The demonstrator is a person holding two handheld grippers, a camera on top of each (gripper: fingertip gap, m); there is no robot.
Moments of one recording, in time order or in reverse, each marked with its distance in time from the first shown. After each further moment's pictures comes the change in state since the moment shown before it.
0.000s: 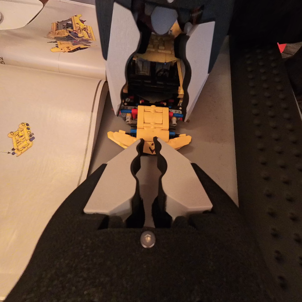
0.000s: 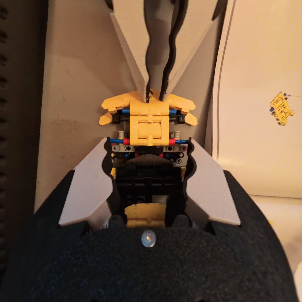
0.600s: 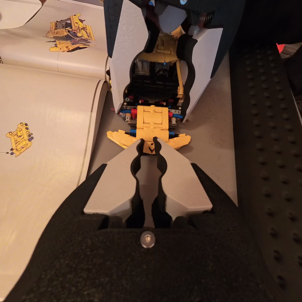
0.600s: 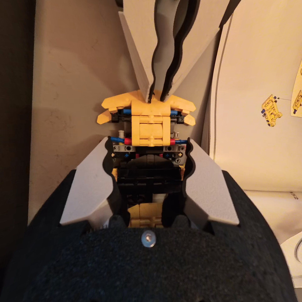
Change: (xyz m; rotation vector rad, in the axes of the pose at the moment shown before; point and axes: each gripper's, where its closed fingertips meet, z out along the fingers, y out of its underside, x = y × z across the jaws) left arm 0.000 0.000 0.000 0.000 0.005 -0.003; right arm 0.000 0.000 -0.001 -0.053 0.066 -0.041
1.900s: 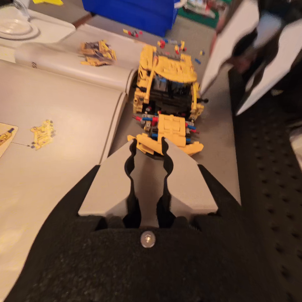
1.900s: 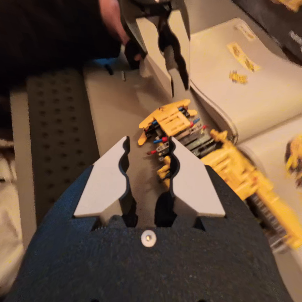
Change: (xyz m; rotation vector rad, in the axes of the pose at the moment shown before) left arm -0.023 -0.014 -0.010 0.152 -0.013 -0.115; right arm -0.047 -0.012 -0.064 0.443 0.183 0.514
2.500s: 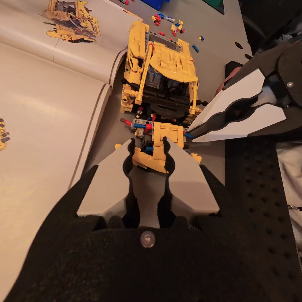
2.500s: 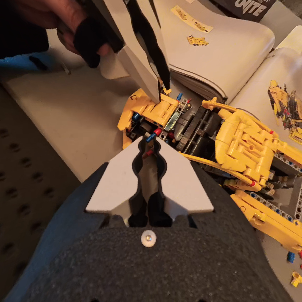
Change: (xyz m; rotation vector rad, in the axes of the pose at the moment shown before) left arm 0.016 0.005 0.032 -0.137 0.062 -0.111; right arm 0.008 0.029 0.035 -0.034 0.429 0.168
